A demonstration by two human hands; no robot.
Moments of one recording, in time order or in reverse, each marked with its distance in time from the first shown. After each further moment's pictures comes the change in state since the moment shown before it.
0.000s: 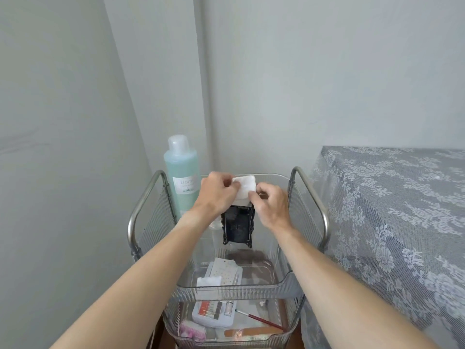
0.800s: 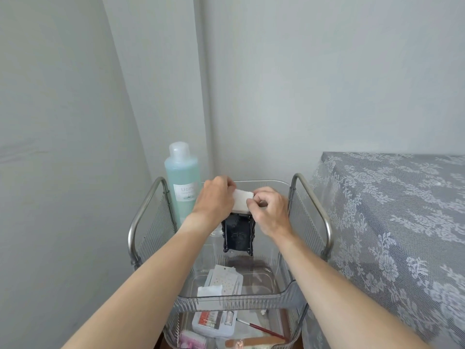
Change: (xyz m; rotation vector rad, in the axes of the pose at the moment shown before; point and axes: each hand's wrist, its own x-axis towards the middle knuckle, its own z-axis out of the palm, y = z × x) left_hand 0.013 -0.002 -0.001 0.224 -0.003 0.015; right_hand 0.005 0.006 0.004 -0.068 0.014 -0.026
